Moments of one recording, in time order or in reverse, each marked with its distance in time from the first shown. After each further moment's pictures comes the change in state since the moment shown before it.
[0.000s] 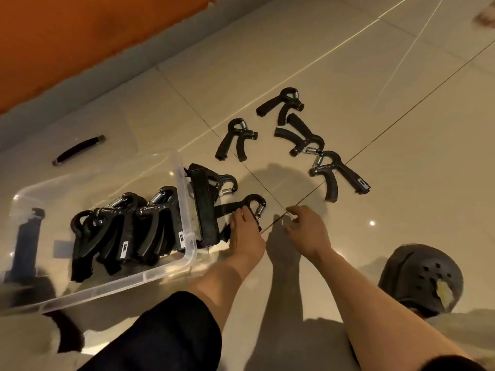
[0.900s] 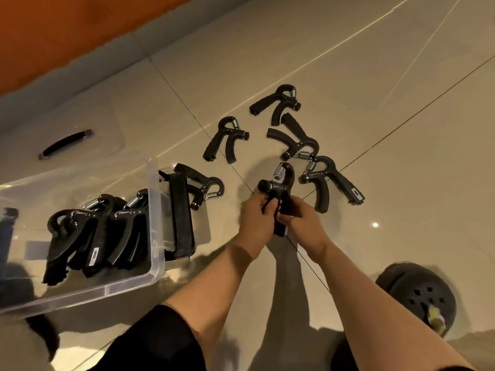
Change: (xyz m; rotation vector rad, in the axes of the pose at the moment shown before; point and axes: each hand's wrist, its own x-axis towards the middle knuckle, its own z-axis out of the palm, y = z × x) left_hand 0.013 0.078 -0.020 -0.902 0.007 0.006; right_hand 0.031 0.011 -0.038 0.646 -0.143 0.074
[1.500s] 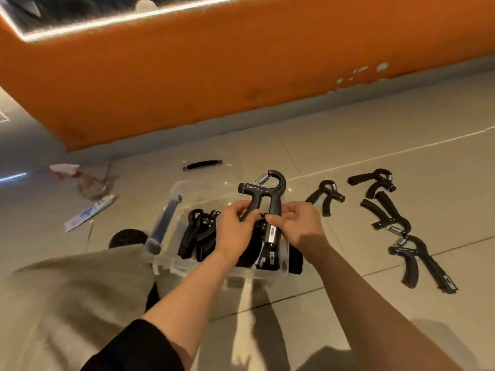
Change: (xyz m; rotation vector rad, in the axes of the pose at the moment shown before) left_hand -0.093 0.018 -0.249 0.061 0.515 0.243; right_hand -0.080 -0.161 0.182 -0.232 -0.195 -0.312
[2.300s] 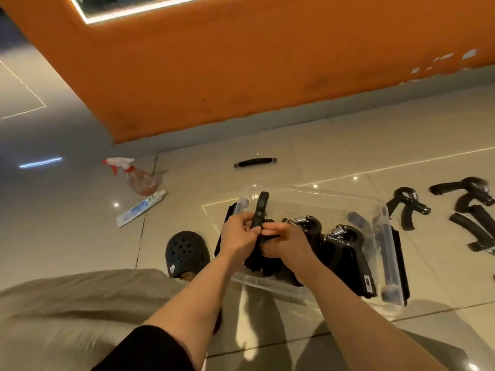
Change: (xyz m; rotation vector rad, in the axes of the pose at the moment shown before) left_hand 0.067 -0.098 -0.140 0.033 -0.056 -0.242; right_hand 0.035 -0.014 0.194 0.152 -0.291 0.079
